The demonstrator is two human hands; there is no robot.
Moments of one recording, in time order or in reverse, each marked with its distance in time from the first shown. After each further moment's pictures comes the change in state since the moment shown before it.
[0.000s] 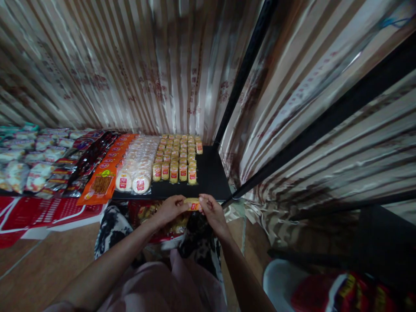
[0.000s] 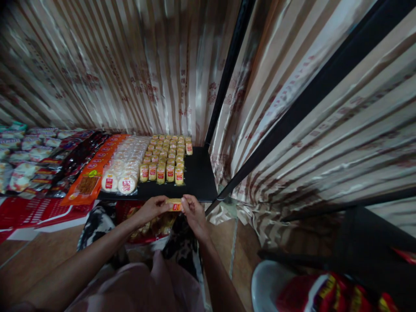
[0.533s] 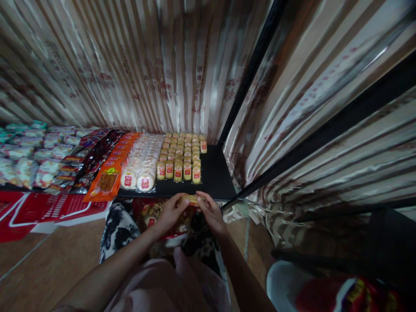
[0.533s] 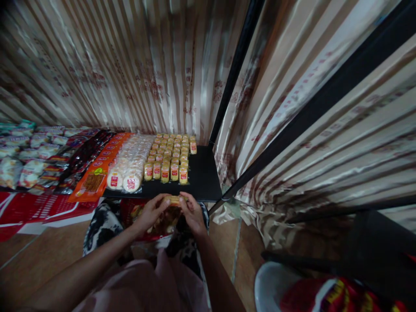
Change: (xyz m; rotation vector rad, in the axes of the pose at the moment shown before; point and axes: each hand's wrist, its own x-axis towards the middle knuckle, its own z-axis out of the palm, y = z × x) left_hand -0.017 -0.010 0.004 -0.132 0.146 0.032; right_hand -0.001 0.003 0.020 0.062 -0.117 0.018
